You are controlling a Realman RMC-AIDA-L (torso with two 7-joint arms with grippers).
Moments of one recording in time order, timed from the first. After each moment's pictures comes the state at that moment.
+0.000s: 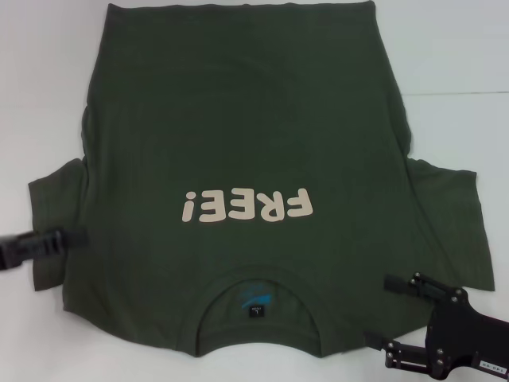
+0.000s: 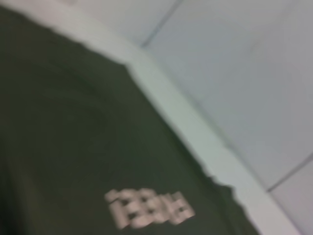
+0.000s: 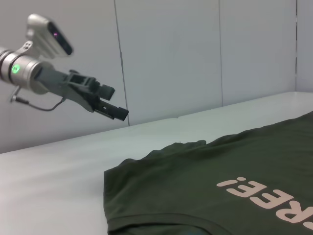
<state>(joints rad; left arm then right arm) -0.39 -2.05 0.33 0.83 2.16 1.77 -1.90 0.25 2.09 -0.73 -0.43 -1.82 -1.58 0.81</state>
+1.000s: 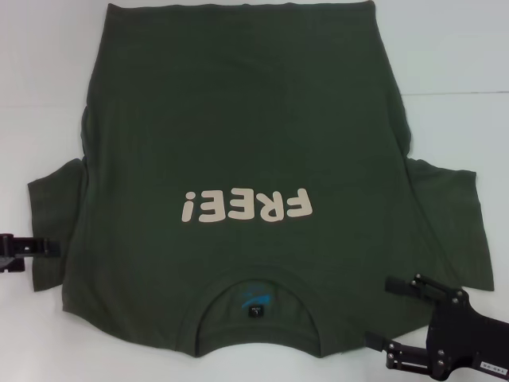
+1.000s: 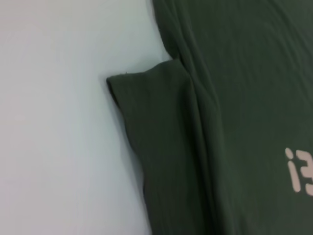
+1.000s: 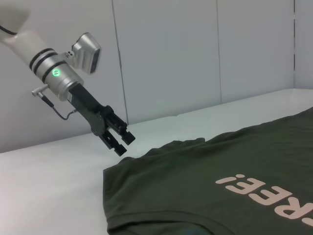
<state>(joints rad) -0.55 -1.98 0.41 0.82 2.59 1.47 -2.35 0.25 2.09 -0.73 -0.43 -1.82 -1.58 0.82</state>
